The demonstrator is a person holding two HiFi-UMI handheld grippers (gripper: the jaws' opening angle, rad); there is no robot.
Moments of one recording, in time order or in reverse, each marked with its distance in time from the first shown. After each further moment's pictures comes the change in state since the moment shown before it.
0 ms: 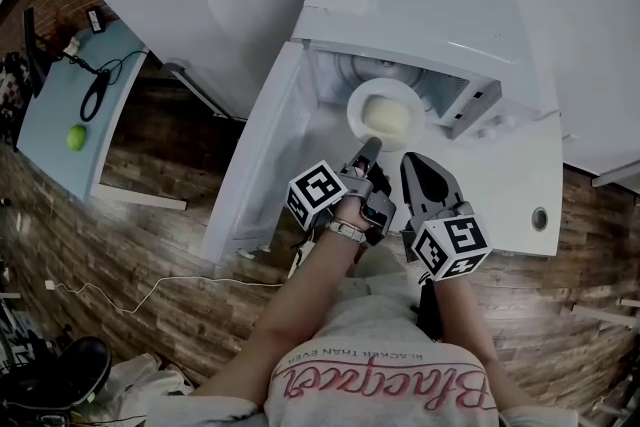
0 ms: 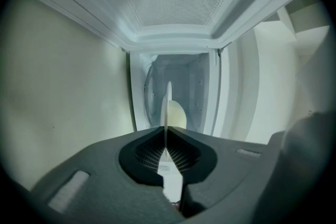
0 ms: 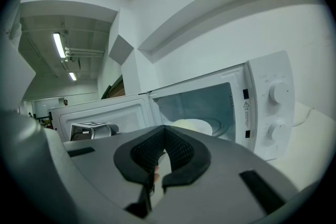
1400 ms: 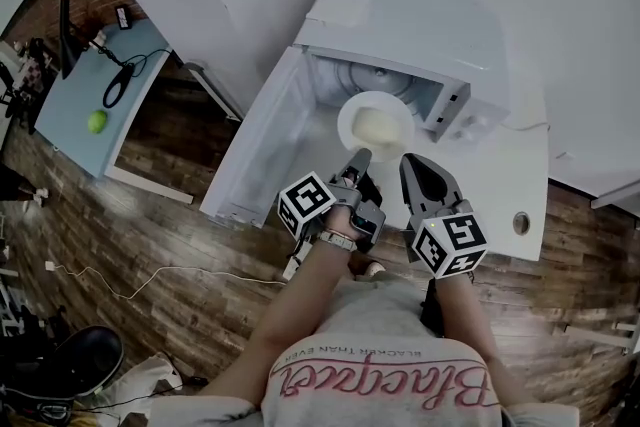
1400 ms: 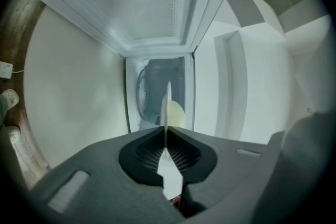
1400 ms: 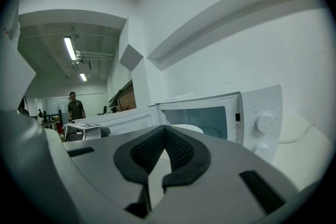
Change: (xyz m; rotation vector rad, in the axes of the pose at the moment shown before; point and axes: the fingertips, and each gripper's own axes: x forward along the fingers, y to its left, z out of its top) left arm -0.045 -0.046 -0.040 0.003 -0.096 -0.008; right arm -0.059 0.003 0.045 -0.047 -0.018 0.093
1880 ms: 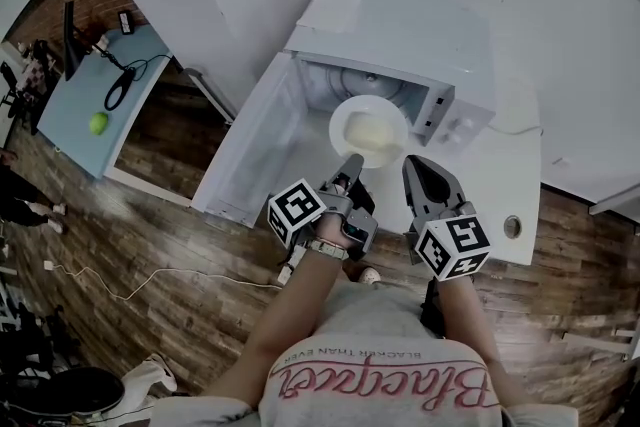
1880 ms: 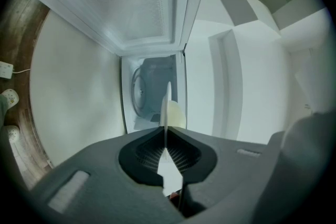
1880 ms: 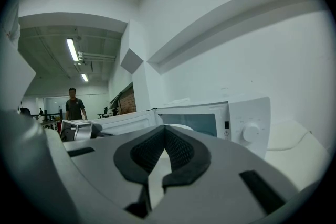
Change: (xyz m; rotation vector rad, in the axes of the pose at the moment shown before) left arm -0.008 -0.020 -0.020 0.020 -0.020 -0.008; right arm -0.025 -0.023 0.015 -0.015 -0.022 0.011
